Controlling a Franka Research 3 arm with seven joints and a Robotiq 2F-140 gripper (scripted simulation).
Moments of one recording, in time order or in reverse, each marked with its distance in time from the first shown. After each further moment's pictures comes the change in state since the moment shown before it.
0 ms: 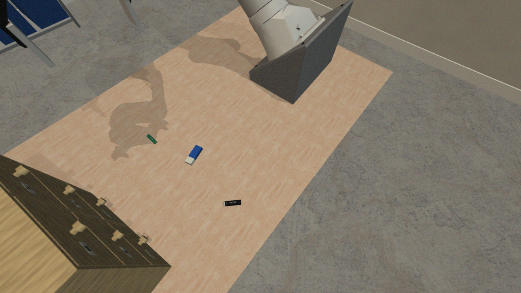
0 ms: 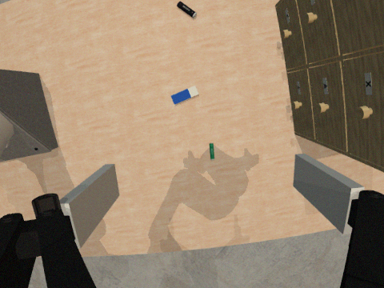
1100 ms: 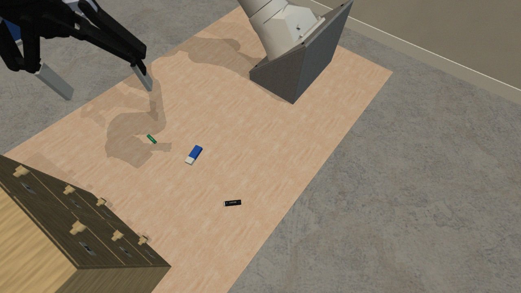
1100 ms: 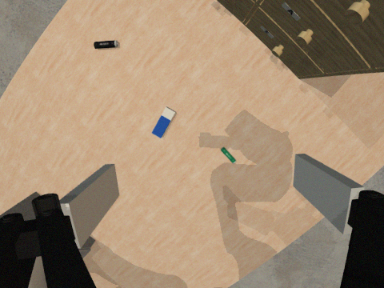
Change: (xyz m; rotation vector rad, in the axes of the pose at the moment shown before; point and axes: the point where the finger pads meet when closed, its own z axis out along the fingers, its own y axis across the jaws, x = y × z) arm 0.014 0.033 0.082 0.023 -0.013 0.645
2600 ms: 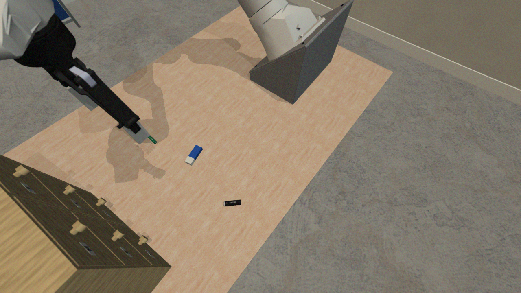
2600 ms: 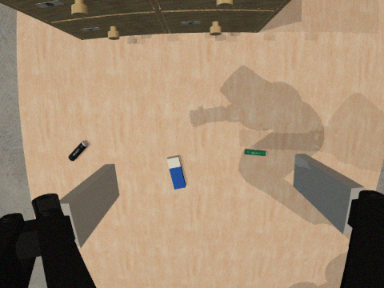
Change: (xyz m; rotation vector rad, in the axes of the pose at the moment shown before) arm 0.033 0.013 0.057 -0.011 0.028 0.736
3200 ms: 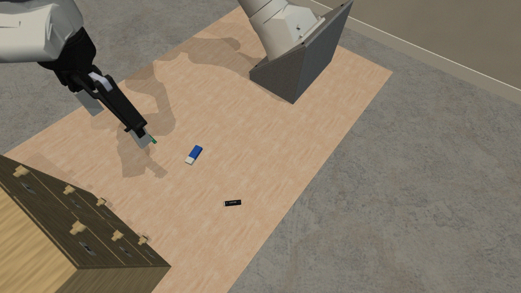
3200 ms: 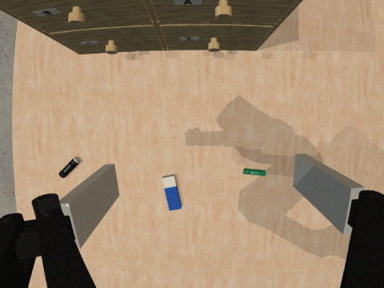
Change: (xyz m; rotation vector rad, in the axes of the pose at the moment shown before) arm 0.003 0.003 0.020 -0.016 0.112 -0.015
